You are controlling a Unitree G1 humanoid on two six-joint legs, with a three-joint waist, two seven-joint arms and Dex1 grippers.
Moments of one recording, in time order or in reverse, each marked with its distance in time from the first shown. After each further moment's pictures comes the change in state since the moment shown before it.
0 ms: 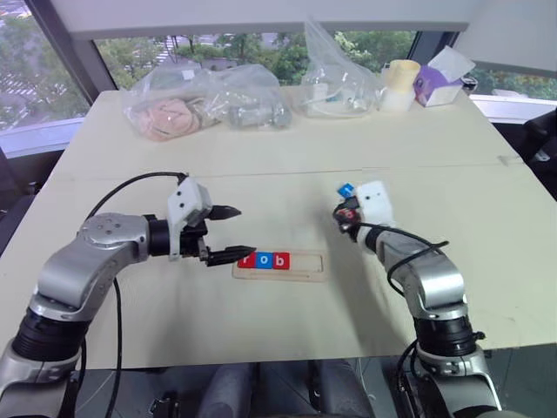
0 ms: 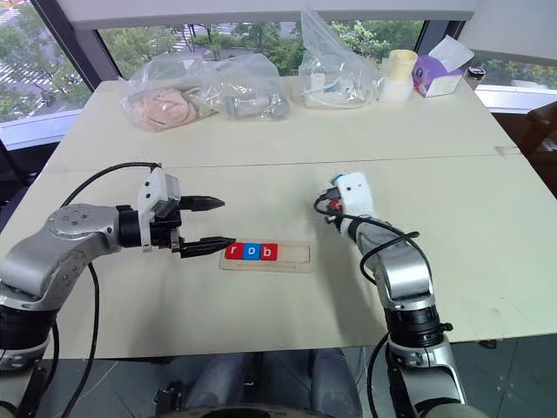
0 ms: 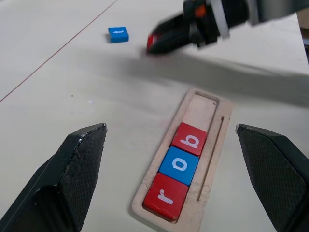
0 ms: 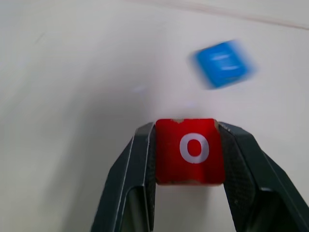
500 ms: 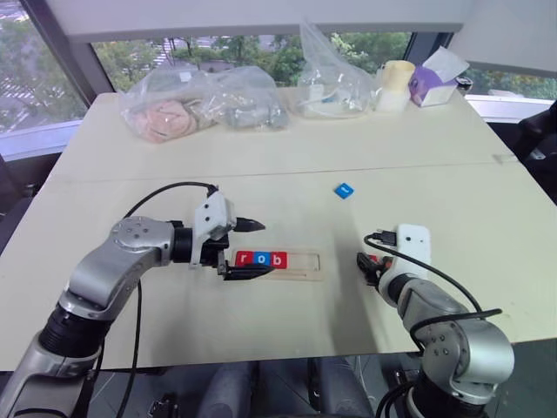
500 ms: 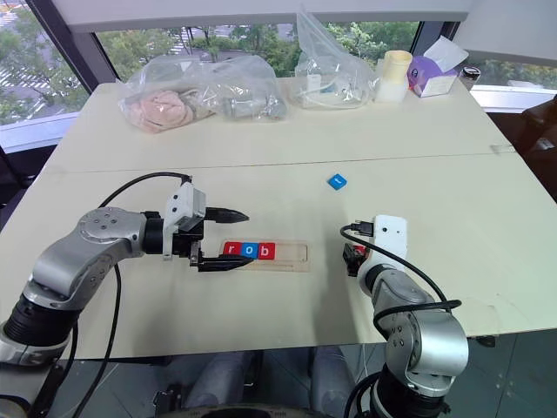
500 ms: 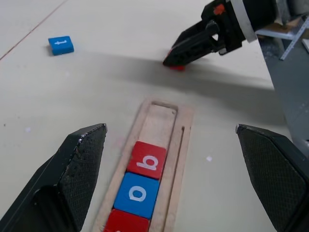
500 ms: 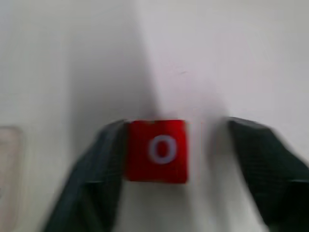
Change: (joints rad) left arm -0.038 -0.062 -0.112 0.032 0.045 -0.040 -0.070; right arm 0.212 0.254 -0.140 -0.408 -0.008 0.397 -0.121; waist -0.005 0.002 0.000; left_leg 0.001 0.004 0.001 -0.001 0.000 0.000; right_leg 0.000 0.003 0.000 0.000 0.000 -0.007
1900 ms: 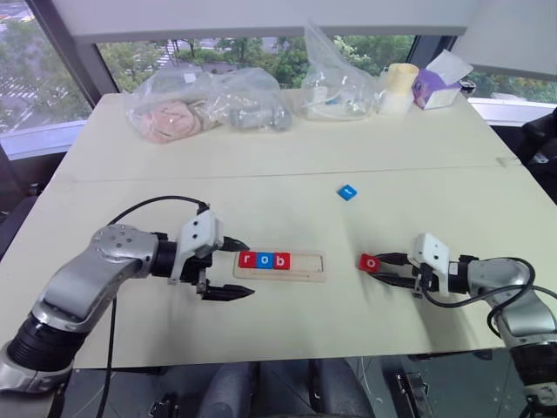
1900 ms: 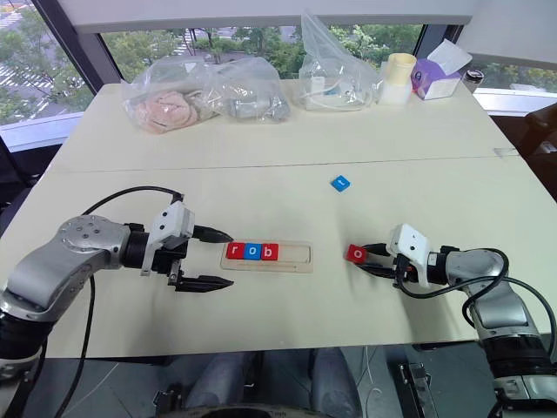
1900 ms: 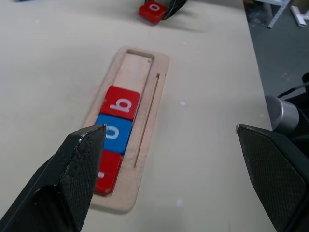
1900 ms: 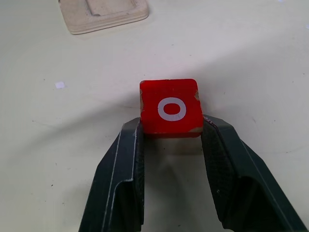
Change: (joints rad) left arm 0.084 0.139 0.013 -0.051 0.015 0.013 -0.095; right arm 0.016 -0.825 0.162 0.951 0.130 -1.495 1.216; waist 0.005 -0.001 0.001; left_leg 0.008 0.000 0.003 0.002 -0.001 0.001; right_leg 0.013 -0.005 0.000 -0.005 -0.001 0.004
